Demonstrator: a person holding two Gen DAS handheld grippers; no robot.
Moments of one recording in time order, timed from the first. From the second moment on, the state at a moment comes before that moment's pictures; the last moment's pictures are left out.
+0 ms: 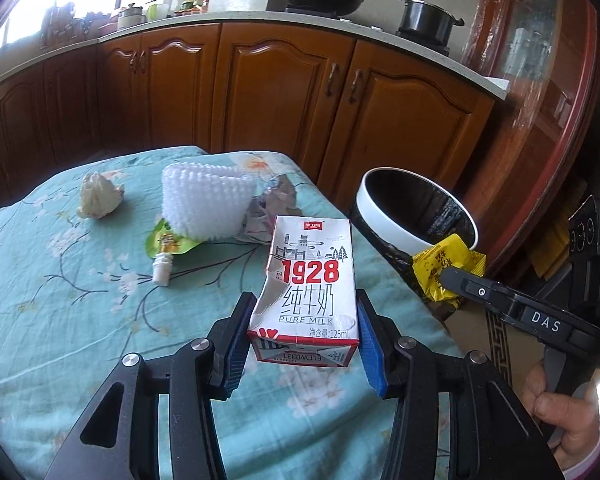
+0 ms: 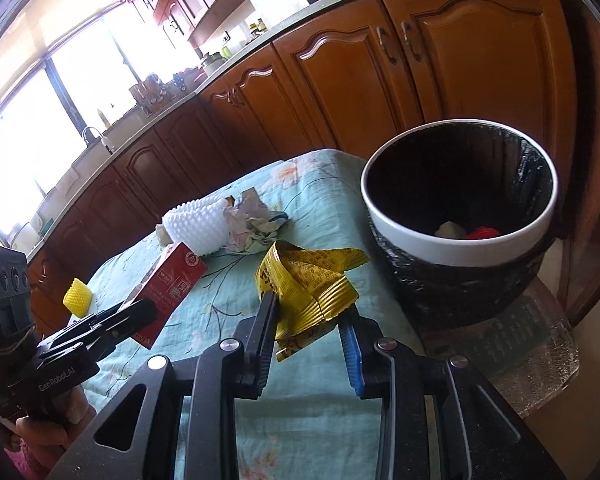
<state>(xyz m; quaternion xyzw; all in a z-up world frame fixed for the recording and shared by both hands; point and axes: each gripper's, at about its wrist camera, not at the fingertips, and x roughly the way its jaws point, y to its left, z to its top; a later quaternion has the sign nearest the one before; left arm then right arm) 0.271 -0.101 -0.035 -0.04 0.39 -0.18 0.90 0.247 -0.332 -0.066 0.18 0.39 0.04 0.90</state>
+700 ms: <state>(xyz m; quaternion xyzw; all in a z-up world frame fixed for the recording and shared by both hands) 0.341 -0.190 -0.036 0.00 0.39 -0.24 0.89 0.268 -0.417 -0.046 0.17 0.37 -0.03 0.91</state>
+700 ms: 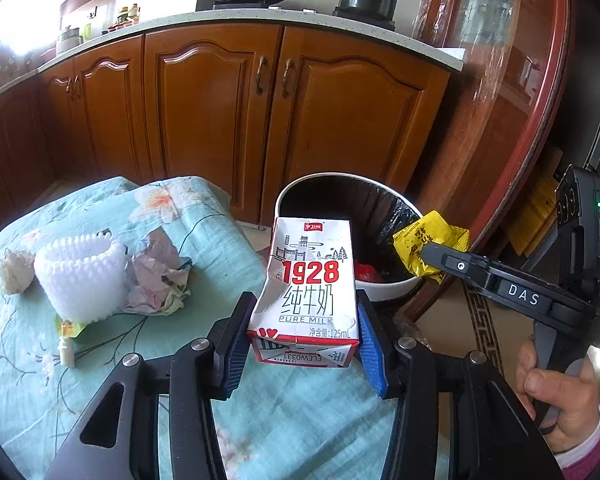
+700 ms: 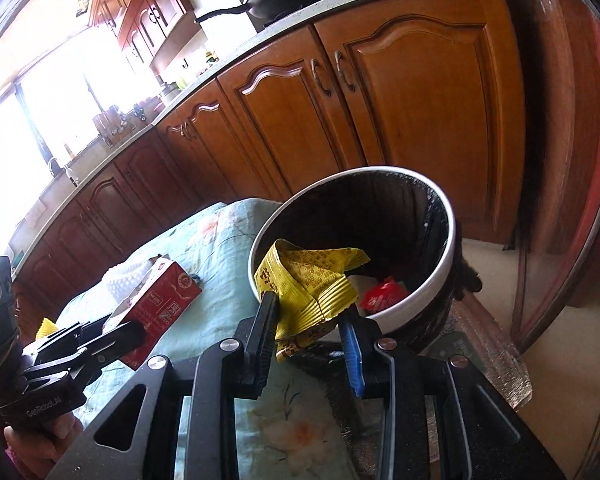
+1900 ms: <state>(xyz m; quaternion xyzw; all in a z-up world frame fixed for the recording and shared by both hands) 0.441 -0.286 -0.080 0.05 0.44 -0.24 0.87 0.333 -0.468 -0.066 0.14 0.44 -0.05 0.89</state>
